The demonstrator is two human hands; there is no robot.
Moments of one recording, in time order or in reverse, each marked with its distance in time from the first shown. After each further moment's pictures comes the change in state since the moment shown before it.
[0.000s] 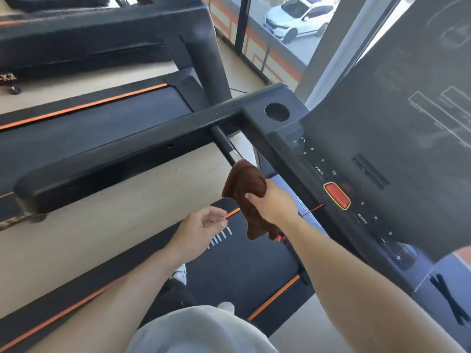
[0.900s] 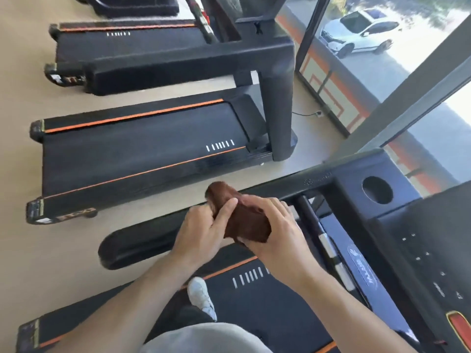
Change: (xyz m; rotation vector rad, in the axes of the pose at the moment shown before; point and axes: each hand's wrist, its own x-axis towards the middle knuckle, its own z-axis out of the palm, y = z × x) left_hand 0.092 0.049 -0.211 0.082 0.467 0.175; right_hand 0.019 -0.244 -0.026 0.314 0.058 -0.681
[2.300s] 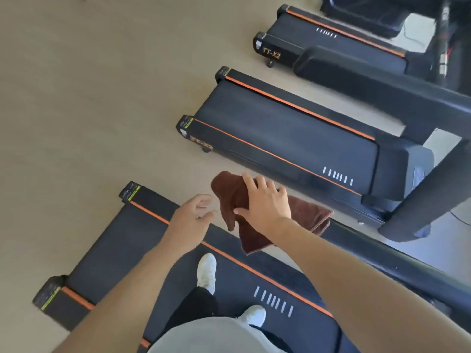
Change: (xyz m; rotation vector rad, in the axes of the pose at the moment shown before) left_hand -0.148 -0.139 -0.105 -0.108 0.516 -0.584; right_hand 0.078 -0.093 0.213 -0.721 -0.613 -0.659
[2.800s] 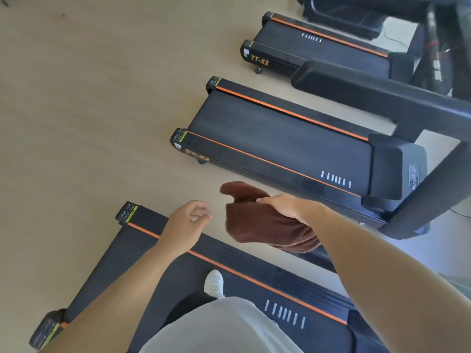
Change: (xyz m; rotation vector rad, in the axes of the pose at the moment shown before) left_hand 0.073 -0.010 -0.056 -0.002 -0.038 0.003; right_hand 0.081 0.035 -0.029 0.596 -0.502 0.444
